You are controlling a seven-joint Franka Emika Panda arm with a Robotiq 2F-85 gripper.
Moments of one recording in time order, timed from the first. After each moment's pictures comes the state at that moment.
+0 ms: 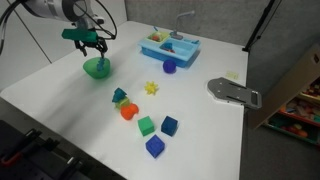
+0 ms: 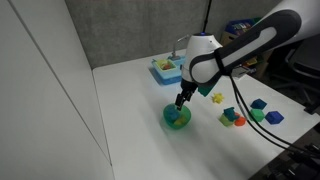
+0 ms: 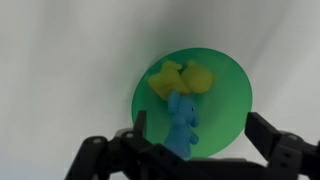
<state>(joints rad) 0.16 0.73 0.16 -1.74 -0.02 2.46 -0.10</state>
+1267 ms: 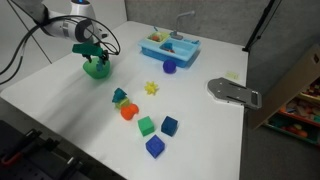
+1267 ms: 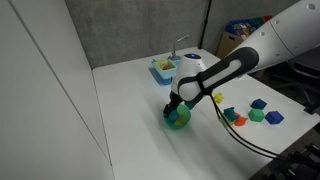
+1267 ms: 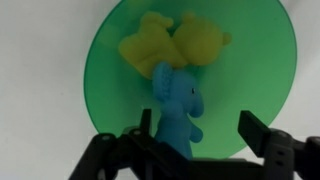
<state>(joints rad) 0.16 1.00 0.21 -1.53 -0.02 2.61 -0.14</state>
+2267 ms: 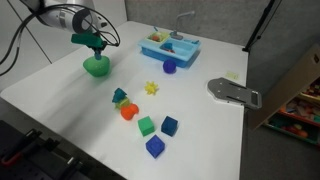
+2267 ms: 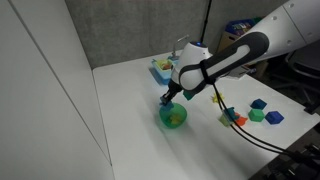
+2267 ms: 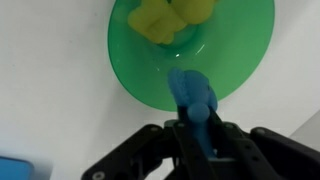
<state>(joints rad) 0.11 0.92 0.26 -1.56 0.00 2.70 -0.14</state>
